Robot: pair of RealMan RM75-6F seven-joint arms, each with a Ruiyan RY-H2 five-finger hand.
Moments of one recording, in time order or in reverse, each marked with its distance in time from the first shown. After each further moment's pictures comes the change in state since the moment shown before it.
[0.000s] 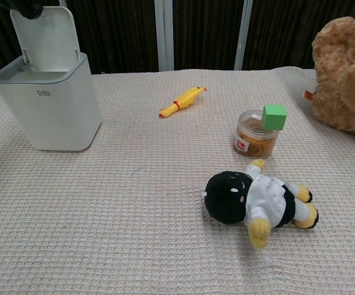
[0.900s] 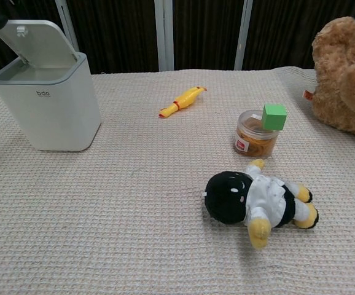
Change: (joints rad) left arm 0.043 0.223 0.093 -0.251 -0.024 -0.065 -0.026; right arm -0.001 -0.008 -0.002 0.004 -0.020 0.010 -0.011
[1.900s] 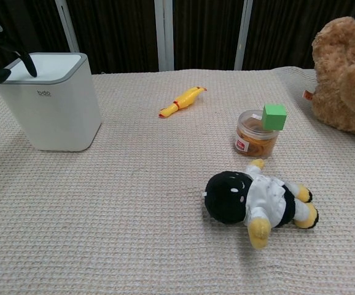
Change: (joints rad) left arm 0.068 -0.087 0.153 -0.026 0.201 0.026 -0.100; right arm -0.008 0.004 -0.004 0.003 -0.012 0.015 0.011
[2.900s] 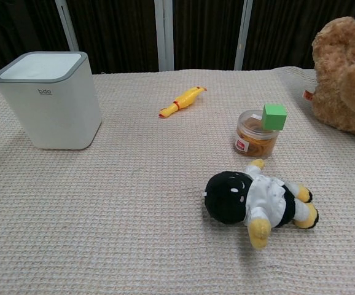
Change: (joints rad) left arm 0.293 0.057 0.013 -0.127 0.593 0.236 -0.347; right arm -0.003 0.003 0.002 0.018 0.003 0.004 -0.011
